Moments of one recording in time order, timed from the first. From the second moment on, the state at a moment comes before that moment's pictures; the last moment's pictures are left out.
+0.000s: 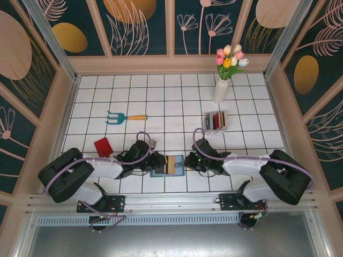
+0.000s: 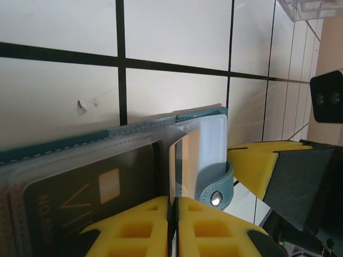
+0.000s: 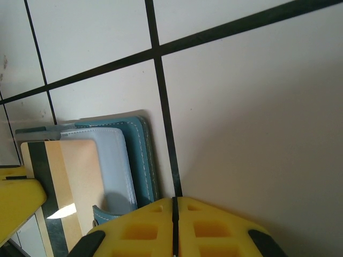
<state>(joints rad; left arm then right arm) -0.82 1.45 0.32 0.44 0.34 -1.13 0.88 1.35 0.40 0.04 -0.16 1.10</state>
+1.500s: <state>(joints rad) -0.96 1.33 0.47 0.10 -0.02 -1.14 1.00 1.35 0.63 -0.14 -0.08 1.00</state>
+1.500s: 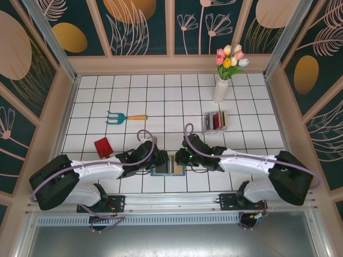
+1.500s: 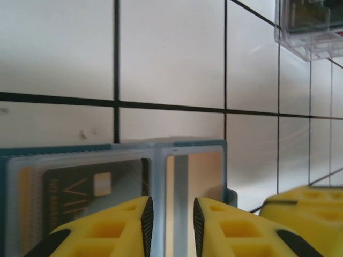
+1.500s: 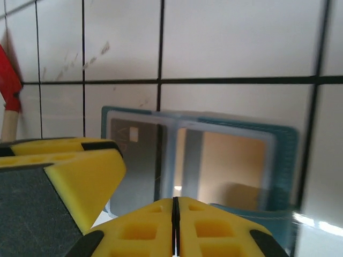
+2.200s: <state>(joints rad) -0.96 1.43 0.47 0.10 -0.08 -1.16 1.07 1.43 0.75 -0.50 0.16 1.03</state>
